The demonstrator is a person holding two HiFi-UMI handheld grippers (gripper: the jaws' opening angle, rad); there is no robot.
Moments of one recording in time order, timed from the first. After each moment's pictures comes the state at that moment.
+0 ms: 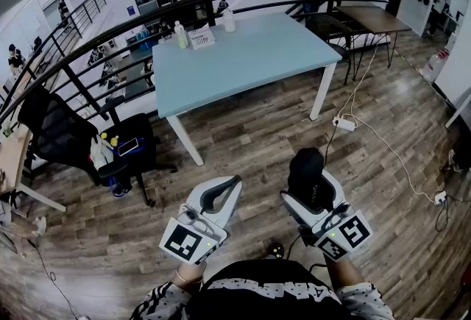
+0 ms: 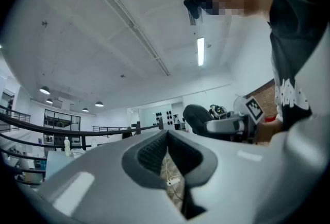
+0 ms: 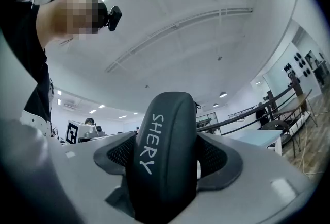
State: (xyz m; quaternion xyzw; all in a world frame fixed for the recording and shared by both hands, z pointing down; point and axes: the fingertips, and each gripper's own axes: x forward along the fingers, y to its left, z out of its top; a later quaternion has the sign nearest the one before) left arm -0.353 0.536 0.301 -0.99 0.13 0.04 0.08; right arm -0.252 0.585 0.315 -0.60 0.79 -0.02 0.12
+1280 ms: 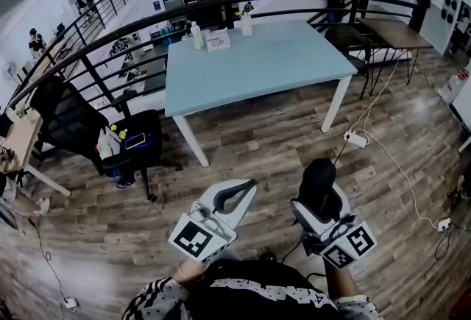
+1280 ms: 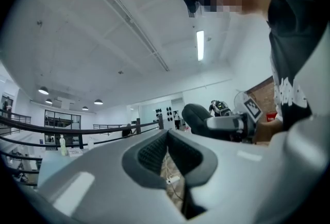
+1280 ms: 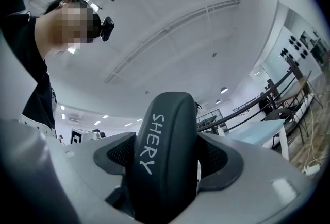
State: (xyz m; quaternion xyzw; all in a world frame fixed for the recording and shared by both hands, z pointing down) left arm -0.264 0.551 0.316 -0.99 0.13 0.01 0.06; right arm -0.169 0.597 0.329 -0.58 0.80 -0.05 0.17
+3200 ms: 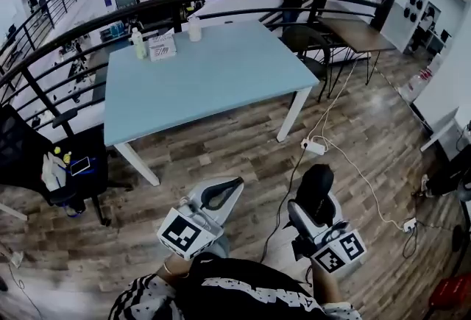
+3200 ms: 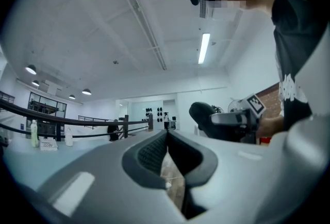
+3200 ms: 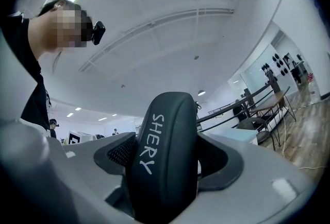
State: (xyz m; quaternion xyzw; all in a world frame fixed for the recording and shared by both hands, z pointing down) left arm -0.109 0.390 0.349 -1.00 0.05 0.02 0.04; right arm -0.005 0.477 0.350 -0.68 0.71 -0.07 0.14
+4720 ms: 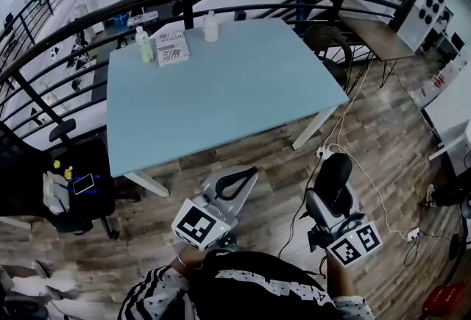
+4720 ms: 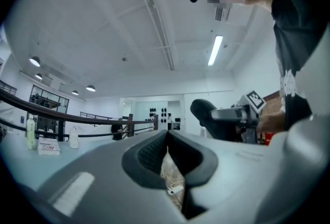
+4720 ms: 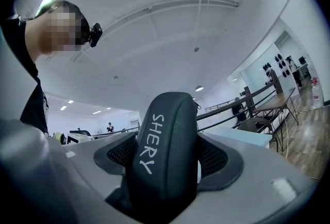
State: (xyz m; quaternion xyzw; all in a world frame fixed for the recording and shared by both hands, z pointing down) left arm -0.067 0.131 0.356 -1.00 0.06 0.03 -0.01; right arm 0.042 0.221 0.344 -0.70 0.70 -0.08 0.10
